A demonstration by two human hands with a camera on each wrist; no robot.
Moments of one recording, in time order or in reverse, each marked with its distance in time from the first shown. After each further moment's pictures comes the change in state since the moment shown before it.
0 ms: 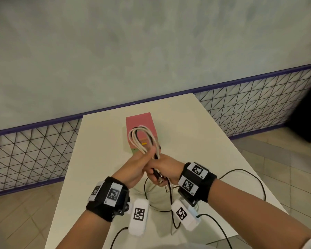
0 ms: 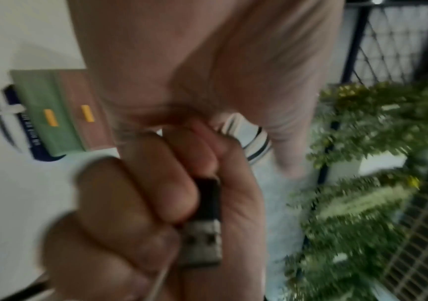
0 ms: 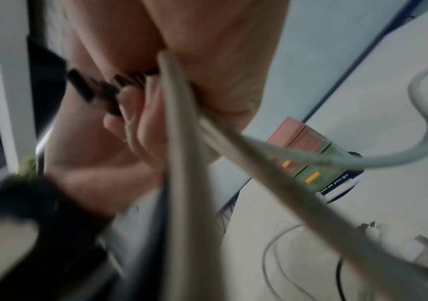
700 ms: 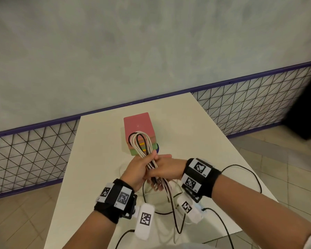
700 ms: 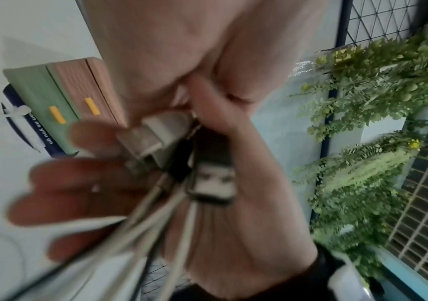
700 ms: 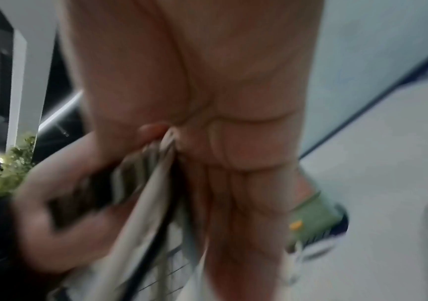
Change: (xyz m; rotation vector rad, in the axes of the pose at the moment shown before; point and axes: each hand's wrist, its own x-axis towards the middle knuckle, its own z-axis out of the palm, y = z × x) left_hand 0.003 -0.010 0.015 -0.248 0.036 -0.046; right_hand -0.006 -0.007 -0.011 -0.489 -0.112 0.168
